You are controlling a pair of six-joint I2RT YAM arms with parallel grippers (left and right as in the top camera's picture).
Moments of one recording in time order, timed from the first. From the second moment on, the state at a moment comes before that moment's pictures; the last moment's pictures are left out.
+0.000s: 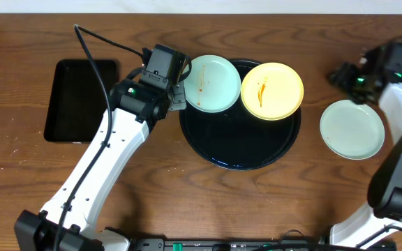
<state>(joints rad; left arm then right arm) -0.41 1.52 1.41 -0.94 -0.21 -0.46 -0.24 1.87 1.36 -0.57 -0.40 0.35</state>
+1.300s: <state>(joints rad) -0.41 1.99 1.36 -0.73 0.13 -0.46 -0.05 1.87 1.37 -0.80 -0.34 0.24</state>
